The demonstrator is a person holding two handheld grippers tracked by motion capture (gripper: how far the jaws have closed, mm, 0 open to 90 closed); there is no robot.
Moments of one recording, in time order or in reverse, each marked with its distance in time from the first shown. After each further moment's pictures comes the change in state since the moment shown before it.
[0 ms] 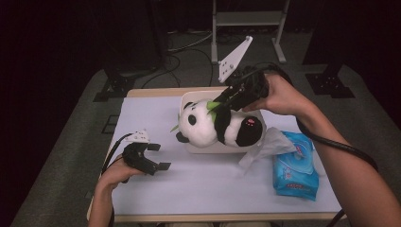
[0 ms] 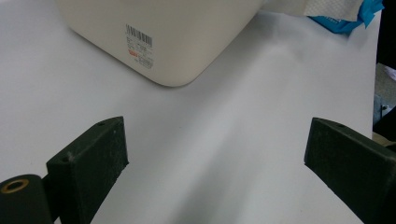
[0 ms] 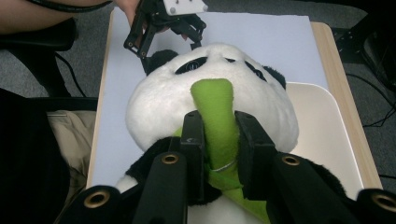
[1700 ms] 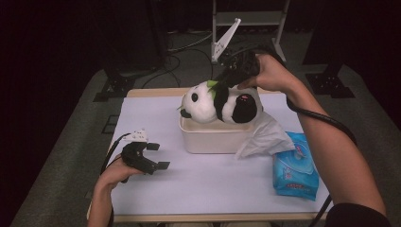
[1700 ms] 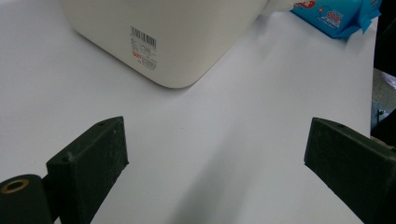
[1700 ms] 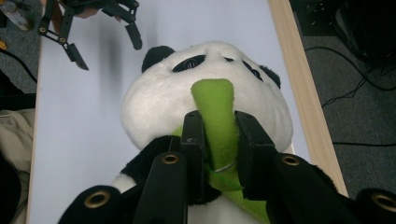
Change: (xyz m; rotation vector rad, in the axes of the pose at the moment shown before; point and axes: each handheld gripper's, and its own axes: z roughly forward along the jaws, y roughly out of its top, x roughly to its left) left arm 0.003 -0.001 -0.003 -0.015 -0.005 -0.008; right arm -0.070 0.003 0.014 0.083 -0.080 0.066
